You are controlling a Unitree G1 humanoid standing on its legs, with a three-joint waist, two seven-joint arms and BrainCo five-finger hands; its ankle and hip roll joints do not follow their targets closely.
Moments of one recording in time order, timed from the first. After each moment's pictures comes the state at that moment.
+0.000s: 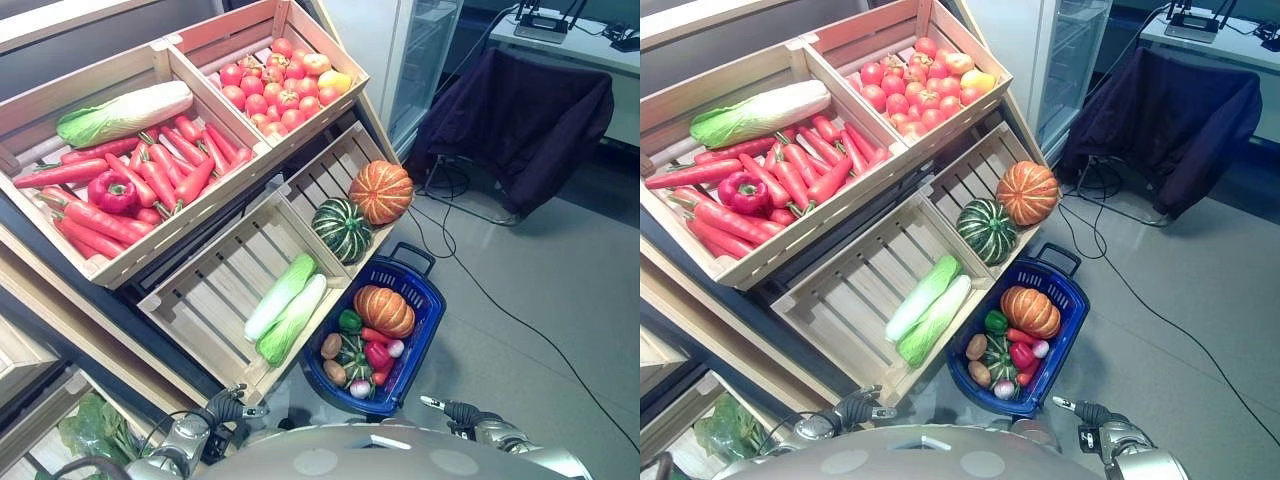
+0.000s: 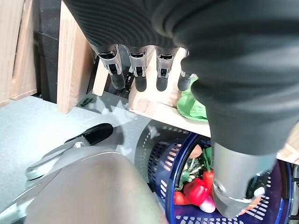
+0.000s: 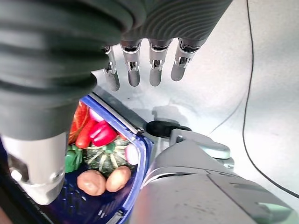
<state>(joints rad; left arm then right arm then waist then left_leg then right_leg) -0.01 0.28 -0.30 1.27 -0.05 -0.20 -0.16 -0.07 -0.29 0.14 1.36 0.18 0.04 0.09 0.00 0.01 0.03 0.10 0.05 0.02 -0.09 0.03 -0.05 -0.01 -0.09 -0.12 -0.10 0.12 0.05</state>
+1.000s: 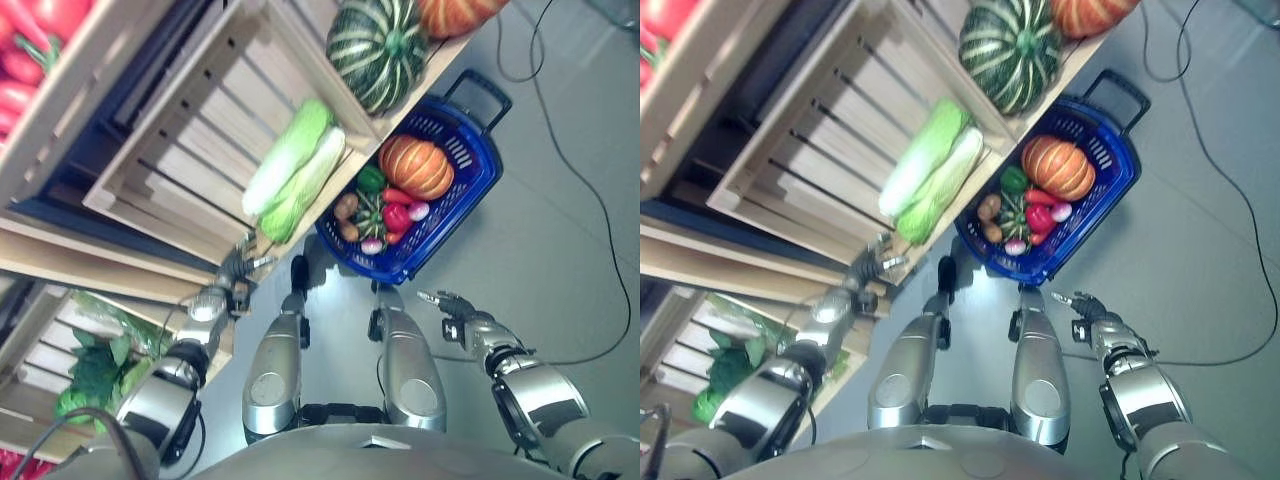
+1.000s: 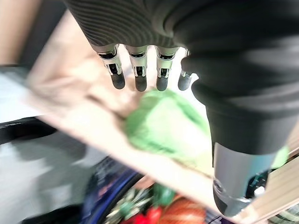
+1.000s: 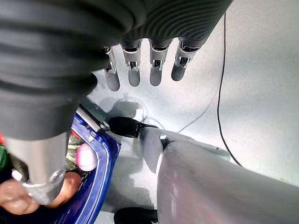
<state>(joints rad) -0.48 0.35 -0.32 0.95 -0.45 -0.39 -0.03 -0.49 -0.35 0.21 1.32 0.37 0.03 0.01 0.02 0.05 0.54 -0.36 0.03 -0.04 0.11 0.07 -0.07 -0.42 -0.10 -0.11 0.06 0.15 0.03</state>
